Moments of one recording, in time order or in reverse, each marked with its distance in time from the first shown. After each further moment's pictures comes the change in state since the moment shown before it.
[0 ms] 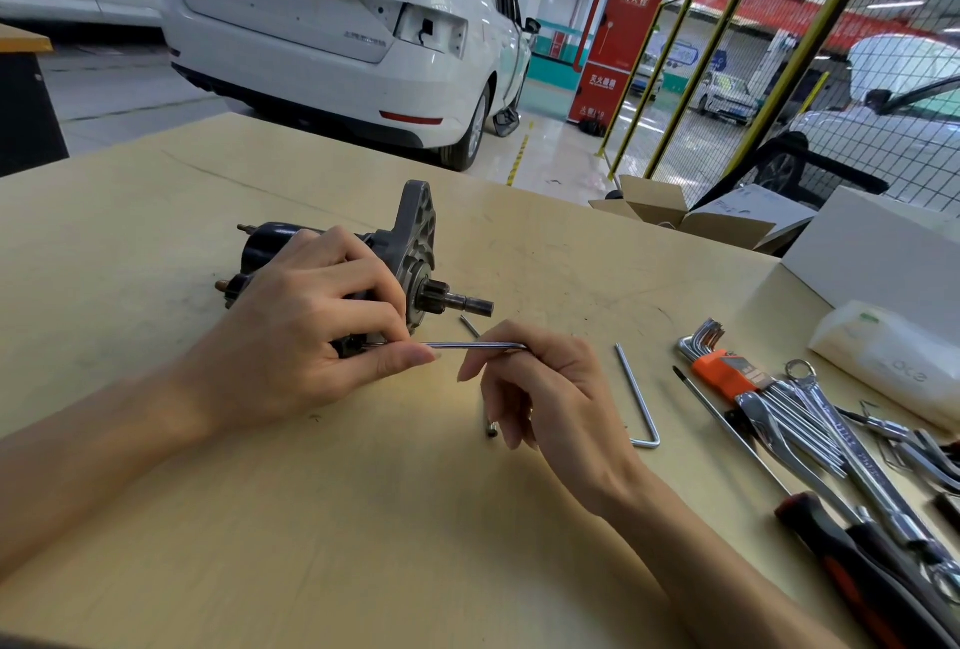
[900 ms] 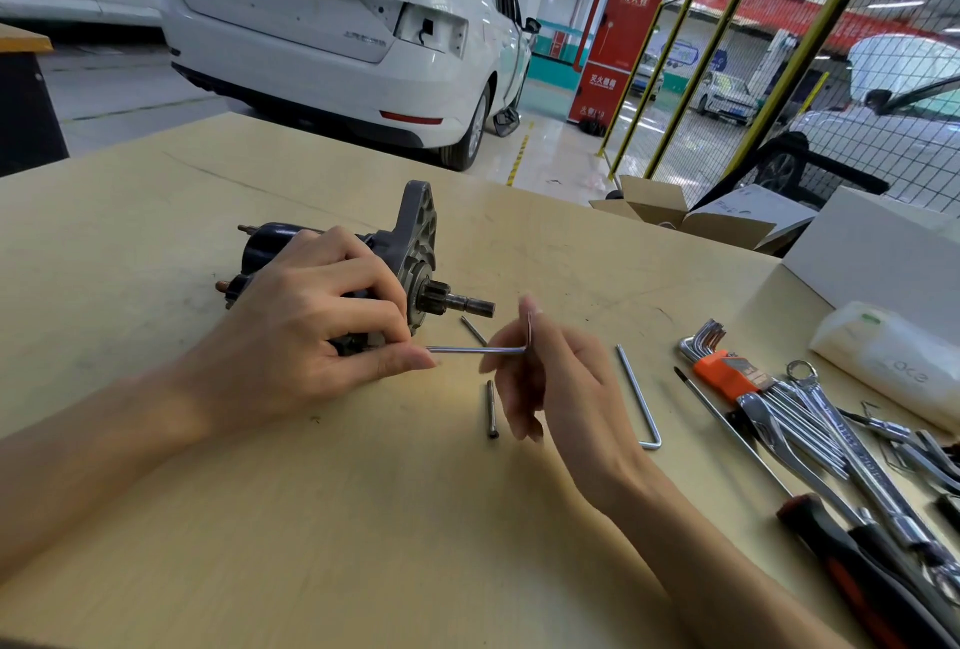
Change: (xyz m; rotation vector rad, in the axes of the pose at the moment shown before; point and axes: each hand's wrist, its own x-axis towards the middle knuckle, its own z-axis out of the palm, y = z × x) left_hand 0.000 0.000 -0.001 -0.023 0.004 -0.009; right_hand 0.003 -0.005 0.001 0.109 0.126 0.100
